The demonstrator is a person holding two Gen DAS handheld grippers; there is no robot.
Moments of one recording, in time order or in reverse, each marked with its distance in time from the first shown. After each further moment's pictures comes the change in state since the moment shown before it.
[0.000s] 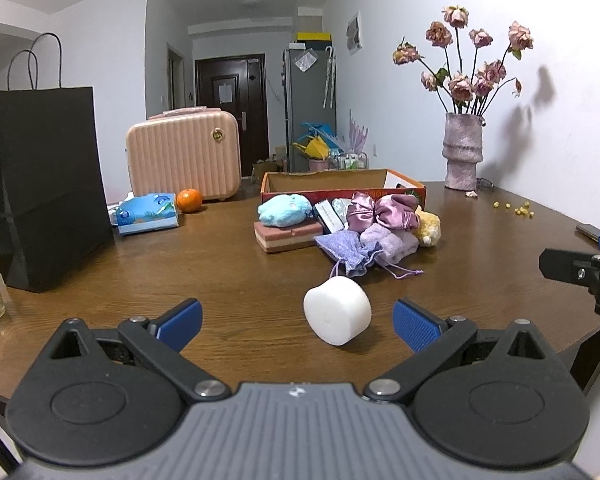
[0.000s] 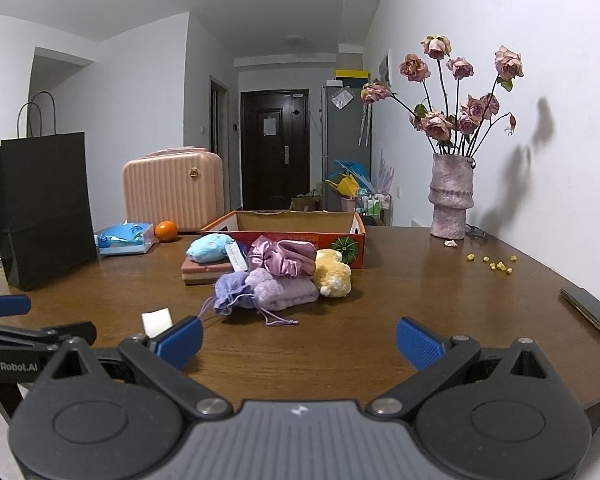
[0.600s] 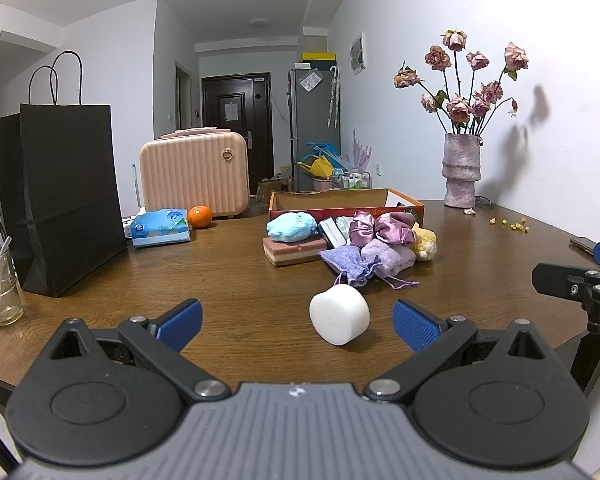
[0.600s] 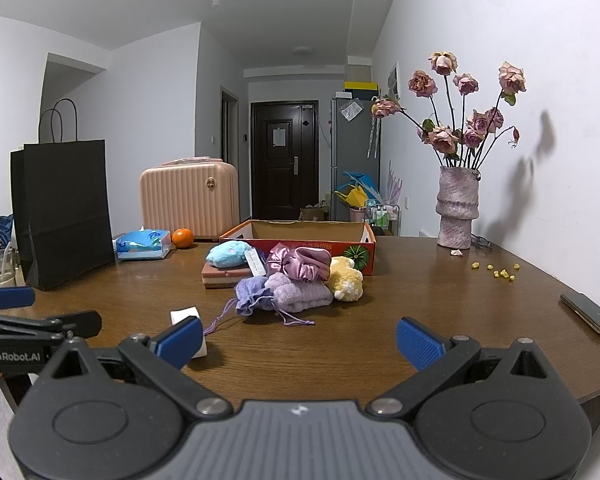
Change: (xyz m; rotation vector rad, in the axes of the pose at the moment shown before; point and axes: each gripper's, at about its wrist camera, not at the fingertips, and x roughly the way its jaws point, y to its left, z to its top) left arm -0.046 0.002 -0.008 -0.010 -0.066 0.016; right arm -0.038 0.011 -0.007 -0.012 -0.036 0.027
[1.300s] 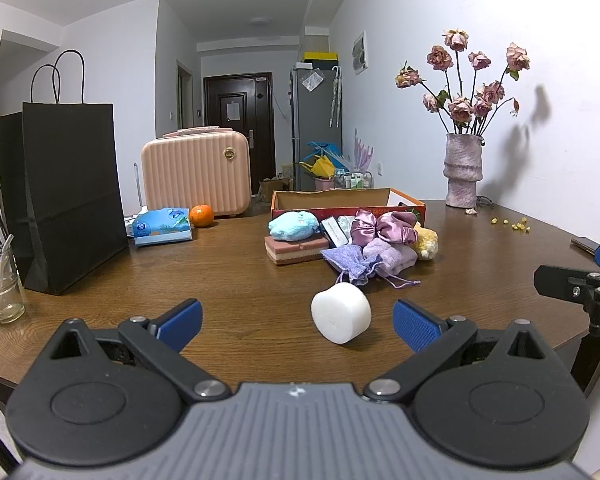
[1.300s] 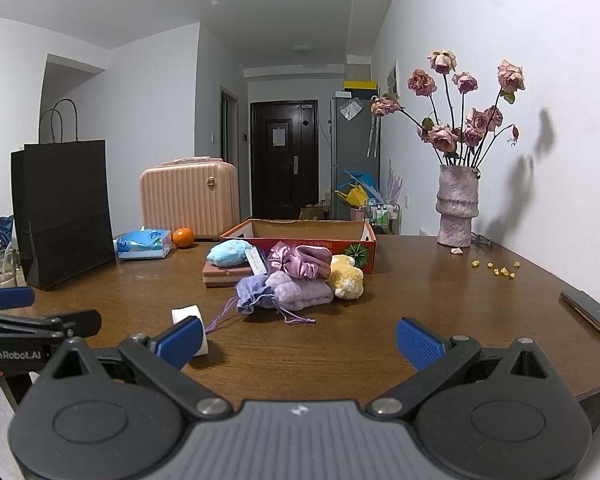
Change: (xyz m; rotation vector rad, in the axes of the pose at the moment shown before) left arm 0.001 0.003 -0.002 -0.004 -0.002 0.003; right arm -0.003 -0.001 0.001 0.006 0.001 0.002
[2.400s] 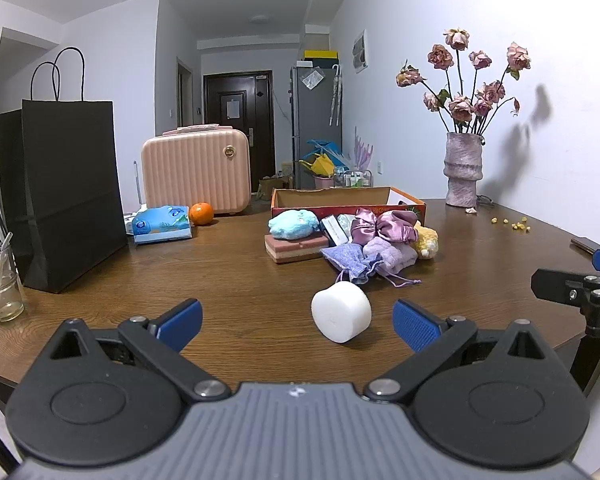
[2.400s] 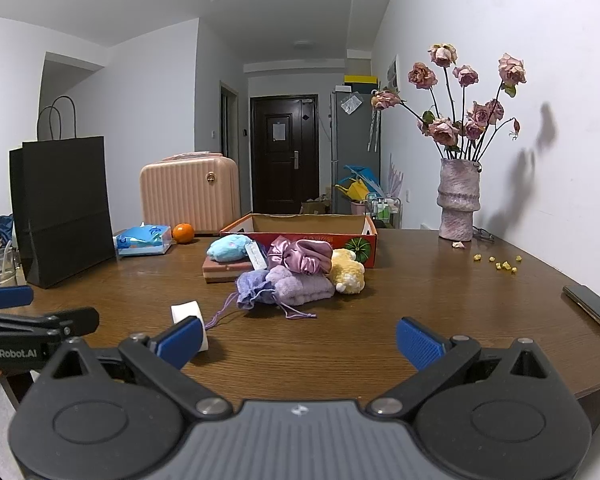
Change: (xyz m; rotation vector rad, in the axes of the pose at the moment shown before) left arm 0.002 0.003 0.001 -0.002 0.003 -0.001; right arm 0.009 0.004 -0.005 0.002 0.014 0.003
